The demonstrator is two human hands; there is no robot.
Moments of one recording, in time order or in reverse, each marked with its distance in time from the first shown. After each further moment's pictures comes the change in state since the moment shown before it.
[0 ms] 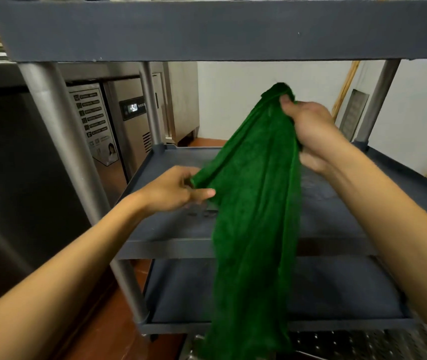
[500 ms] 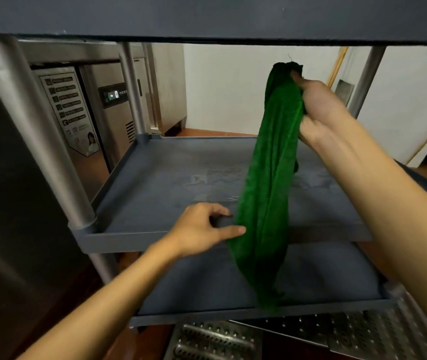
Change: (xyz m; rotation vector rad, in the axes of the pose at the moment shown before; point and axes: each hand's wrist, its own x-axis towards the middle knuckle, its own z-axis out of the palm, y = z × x) left_hand 0.002 -0.027 0.109 0.154 0.083 -0.069; right_hand 0.017 -0.018 -0.018 0.355 0.145 0.160
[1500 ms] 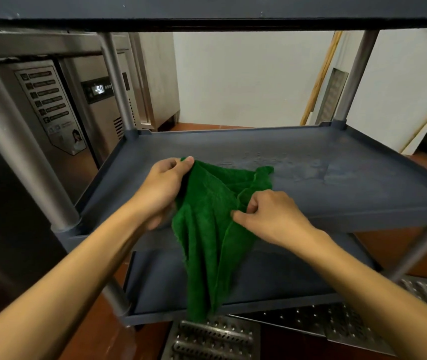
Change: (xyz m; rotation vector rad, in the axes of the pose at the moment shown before) left_hand 0.008 0.041 -0.050 -0.886 0.210 -0.211; right_hand -0.072 0.126 -0.074 -1.693 -0.184 -0.152
